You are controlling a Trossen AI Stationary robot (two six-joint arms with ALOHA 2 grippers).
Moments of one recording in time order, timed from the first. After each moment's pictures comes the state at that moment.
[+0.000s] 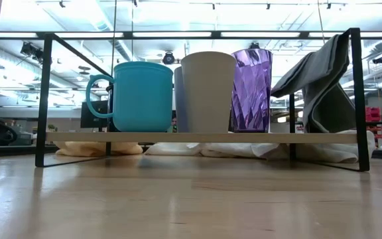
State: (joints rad) left arm -0.54 1.50 1.99 -0.89 -1.02 -0.14; right arm 0.16 1.66 2.36 -1.21 -0.05 0.44
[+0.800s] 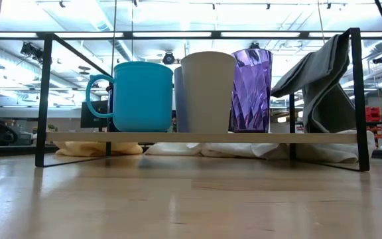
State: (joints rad) left arm -0.64 1.23 1.99 -1.17 -1.23 -0.30; right arm 0.31 1.98 2.36 -0.76 -0.11 0.42
